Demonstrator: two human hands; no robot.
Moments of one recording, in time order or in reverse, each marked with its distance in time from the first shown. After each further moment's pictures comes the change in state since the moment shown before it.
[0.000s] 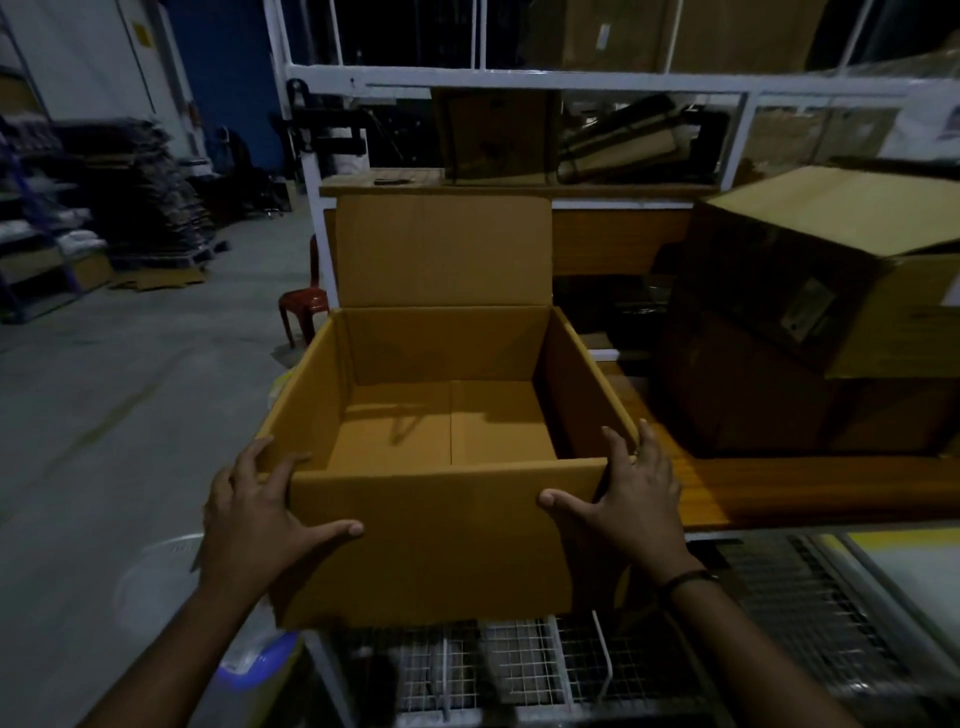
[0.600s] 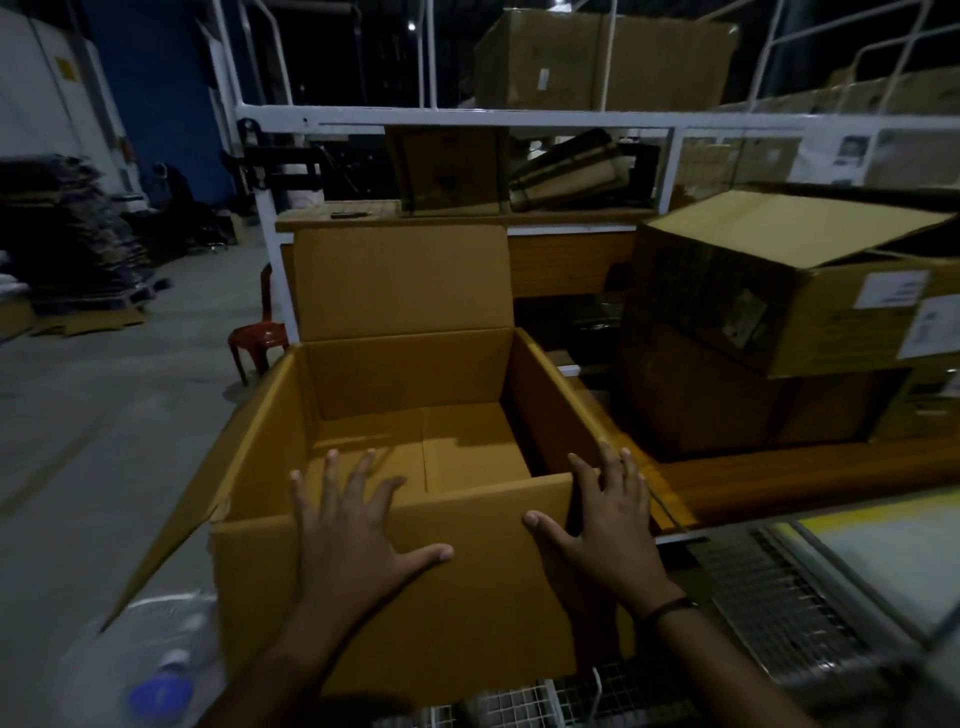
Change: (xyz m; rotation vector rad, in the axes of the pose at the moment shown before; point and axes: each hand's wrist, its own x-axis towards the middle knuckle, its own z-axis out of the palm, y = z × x) left_hand -0.006 0.104 0.011 0.096 -0.019 0.360; right_hand -0.024 -0.013 0.000 -0.039 0.036 -0.070
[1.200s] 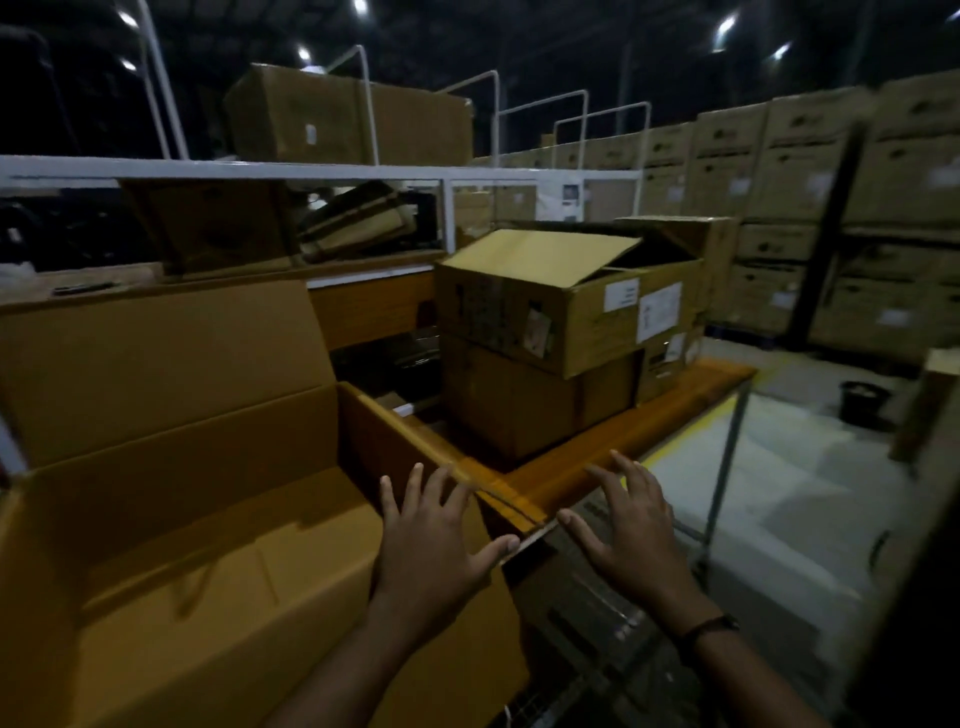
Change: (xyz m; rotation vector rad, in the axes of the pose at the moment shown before) left_hand 0.064 0.179 0.017 -0.312 -0.061 0.547; right_hand -0.078 0.091 -0.085 -0.005 0.304 0.347
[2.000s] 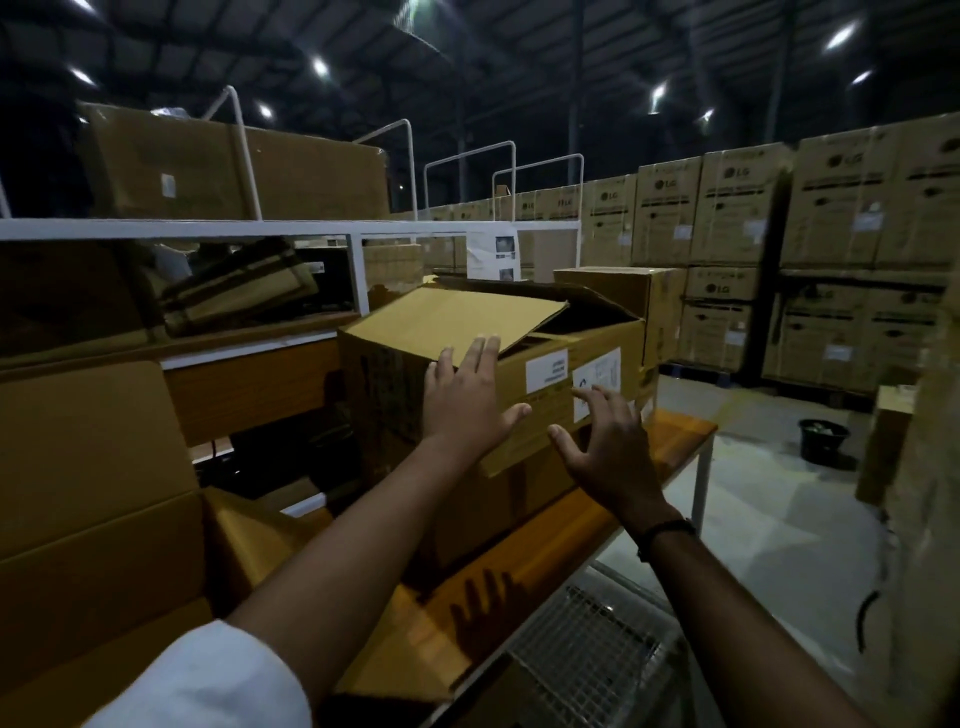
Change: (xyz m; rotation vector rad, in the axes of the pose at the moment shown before) left_hand 0.344 0.149 -0.001 -0.061 0.190 0.097; right_hand 0.259 0.106 -0.066 0.040 0.362 -0.049
